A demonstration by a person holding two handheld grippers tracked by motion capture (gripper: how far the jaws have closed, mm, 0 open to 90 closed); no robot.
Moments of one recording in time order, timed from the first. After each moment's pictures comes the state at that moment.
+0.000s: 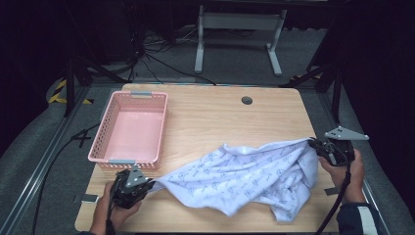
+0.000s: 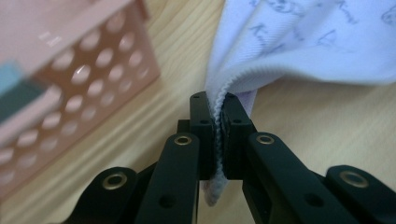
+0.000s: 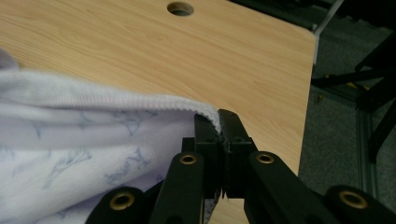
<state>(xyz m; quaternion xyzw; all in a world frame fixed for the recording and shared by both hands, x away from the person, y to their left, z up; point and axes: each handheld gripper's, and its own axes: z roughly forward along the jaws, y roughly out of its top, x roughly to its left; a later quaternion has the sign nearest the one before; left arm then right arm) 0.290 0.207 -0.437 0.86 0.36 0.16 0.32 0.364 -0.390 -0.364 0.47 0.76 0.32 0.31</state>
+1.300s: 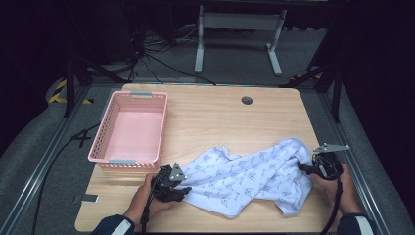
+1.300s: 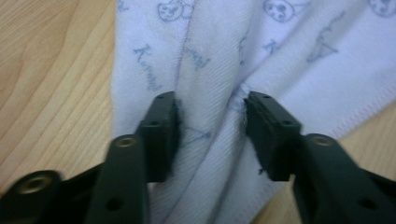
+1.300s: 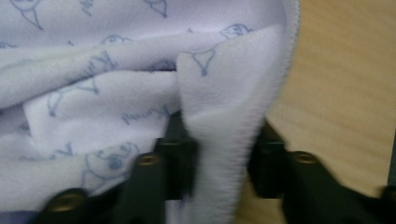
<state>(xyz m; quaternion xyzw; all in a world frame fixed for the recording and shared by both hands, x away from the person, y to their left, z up) 0.325 0.108 -0.458 0.91 0.26 0.09 0.31 0.366 -0.393 -0.429 0.50 0.80 0.26 0.20</state>
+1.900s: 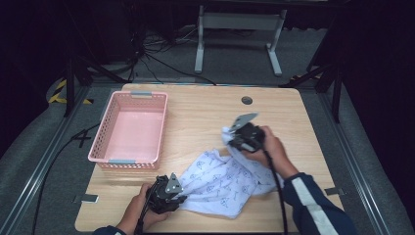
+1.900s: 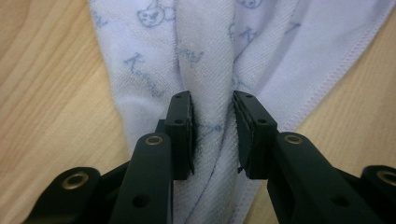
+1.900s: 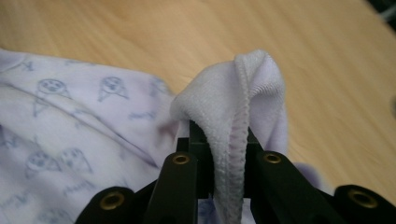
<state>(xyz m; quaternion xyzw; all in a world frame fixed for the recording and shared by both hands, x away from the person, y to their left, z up) 0.296 0.115 -0.457 0.92 0.25 0.07 0.30 0.417 -0.149 -0.358 0.23 0.92 0.25 0.17</state>
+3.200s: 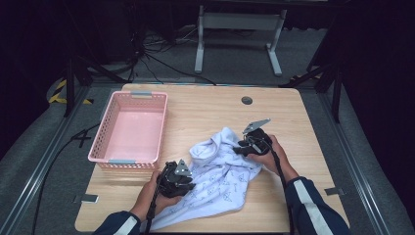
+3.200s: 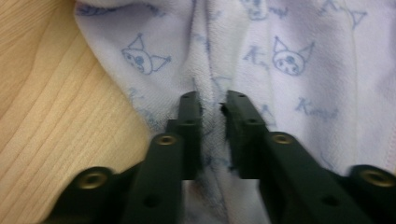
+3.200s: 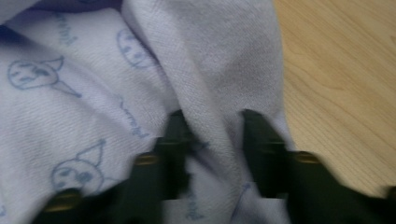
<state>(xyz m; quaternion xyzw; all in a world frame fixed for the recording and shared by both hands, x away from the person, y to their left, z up) 0.334 0.093 -0.452 0.91 0.26 0.07 0.31 0.453 -0.216 -0.433 0.32 0.89 0.30 0.12</state>
